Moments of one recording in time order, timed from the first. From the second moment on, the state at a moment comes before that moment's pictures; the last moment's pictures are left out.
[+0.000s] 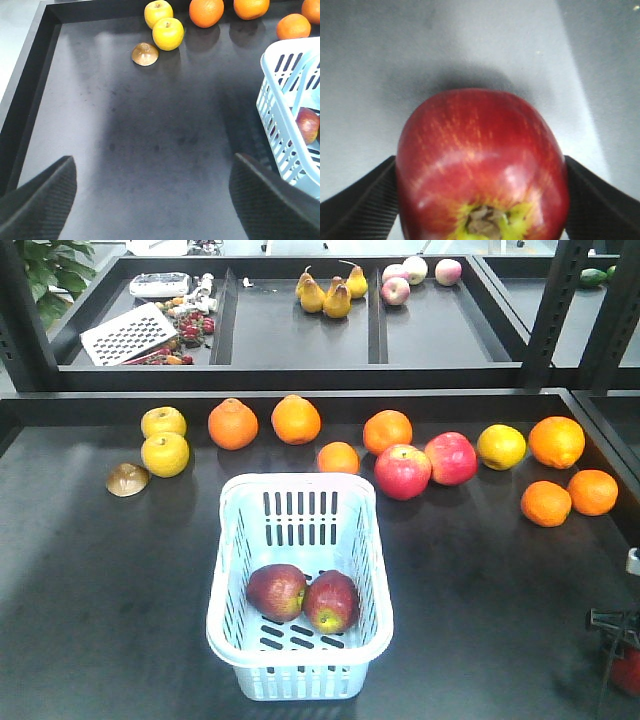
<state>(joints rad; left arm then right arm) -0.25 0.67 -0.82 0.27 0.94 -0.26 -0.35 1.92 -0.83 -0.10 0.42 0.08</state>
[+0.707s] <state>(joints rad) -0.25 0.67 -0.82 0.27 0.94 -0.26 0.22 1.31 -0.83 0.02 0.60 0.08</state>
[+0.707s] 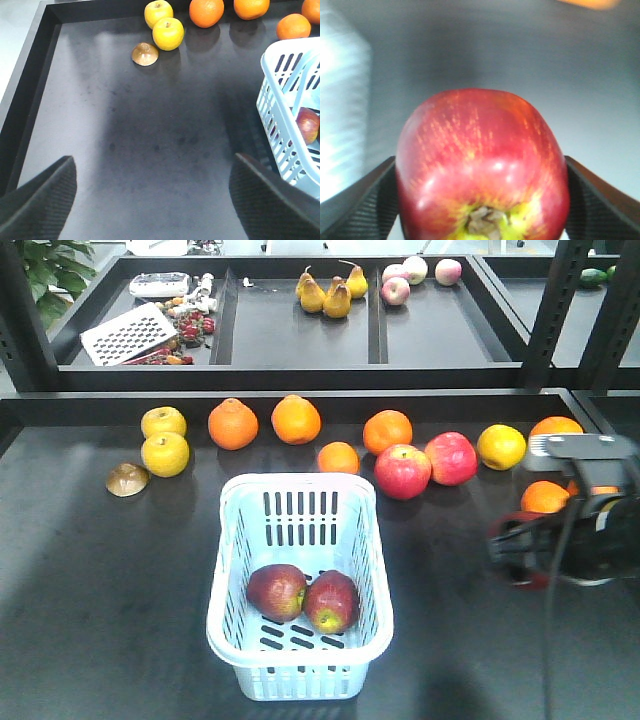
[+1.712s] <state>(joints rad) -0.25 0.67 -0.82 0.27 0.94 -0.26 0.63 1.67 -1.08 0.12 0.42 0.08</state>
